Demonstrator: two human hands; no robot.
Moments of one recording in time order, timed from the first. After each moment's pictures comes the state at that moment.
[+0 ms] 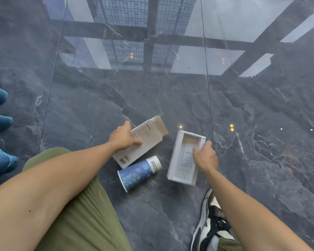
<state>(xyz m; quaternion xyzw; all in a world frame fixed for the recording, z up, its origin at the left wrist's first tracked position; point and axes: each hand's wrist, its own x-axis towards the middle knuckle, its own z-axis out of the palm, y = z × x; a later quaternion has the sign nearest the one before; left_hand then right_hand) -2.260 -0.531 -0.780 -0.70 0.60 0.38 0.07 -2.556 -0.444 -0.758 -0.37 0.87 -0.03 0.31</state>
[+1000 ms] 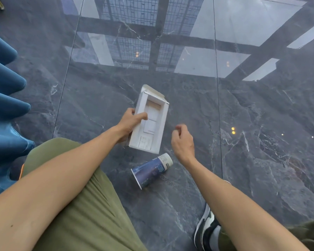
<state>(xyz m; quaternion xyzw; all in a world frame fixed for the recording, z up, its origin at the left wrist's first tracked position) -2.244 -0.528 -0.731 -0.67 0.33 0.63 -0.21 -2.447 -0.455 -0.740 -0.43 0.77 -0.19 0.43</state>
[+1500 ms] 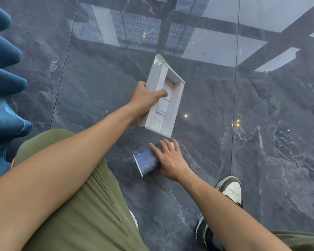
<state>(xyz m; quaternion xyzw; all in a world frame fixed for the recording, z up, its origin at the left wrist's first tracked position) -2.260 -0.550 -0.727 -0.70 0.36 0.57 -0.25 -2.424 -0.386 -0.815 -0.84 0.44 0.24 0.22</state>
